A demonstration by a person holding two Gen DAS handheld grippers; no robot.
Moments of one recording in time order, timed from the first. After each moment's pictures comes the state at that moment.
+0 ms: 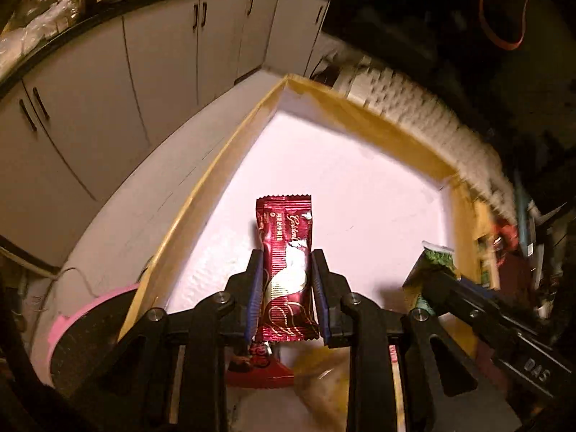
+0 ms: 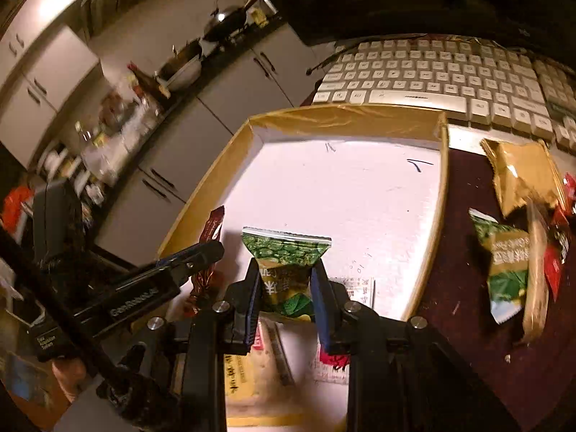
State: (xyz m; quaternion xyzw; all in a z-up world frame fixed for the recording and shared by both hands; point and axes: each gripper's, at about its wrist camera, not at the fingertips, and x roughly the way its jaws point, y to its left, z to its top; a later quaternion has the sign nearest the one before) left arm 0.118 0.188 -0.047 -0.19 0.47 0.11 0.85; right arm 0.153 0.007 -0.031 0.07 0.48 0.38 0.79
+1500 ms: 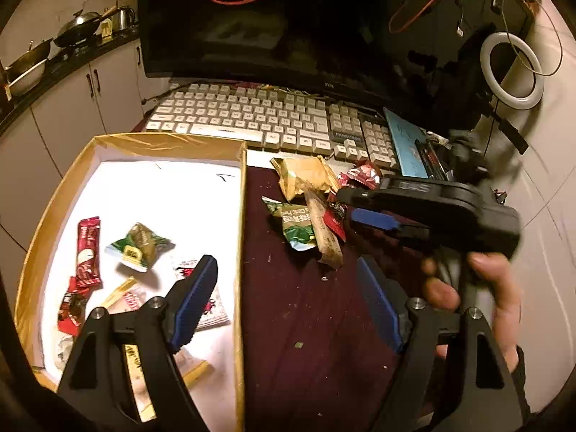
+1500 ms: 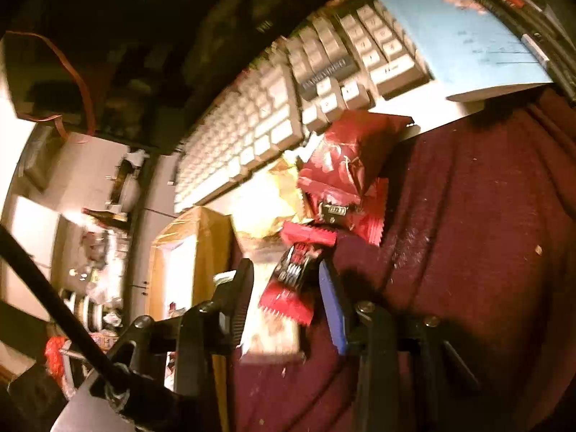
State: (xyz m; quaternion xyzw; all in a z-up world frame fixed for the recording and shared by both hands) left arm 0.100 0.006 0.006 -0.08 0.42 -0.04 0.90; right arm 0.220 -0.190 -0.071 0.30 0.51 0.23 0.77
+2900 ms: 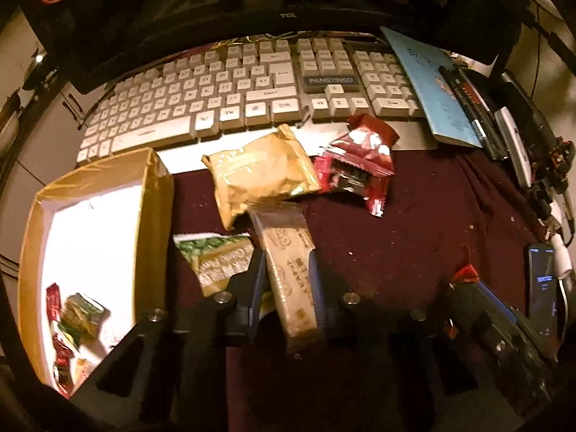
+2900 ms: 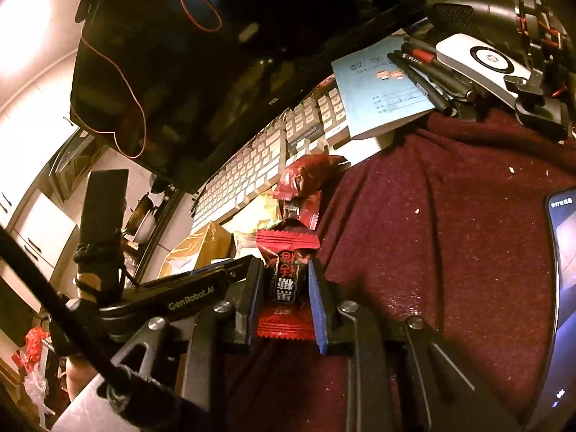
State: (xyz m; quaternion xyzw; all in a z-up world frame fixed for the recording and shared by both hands) left arm 0.201 -0.077 -0.051 0.05 0.51 -0.01 0.86; right arm 0.131 -0.258 -0.065 0.32 0.35 0.23 0.85
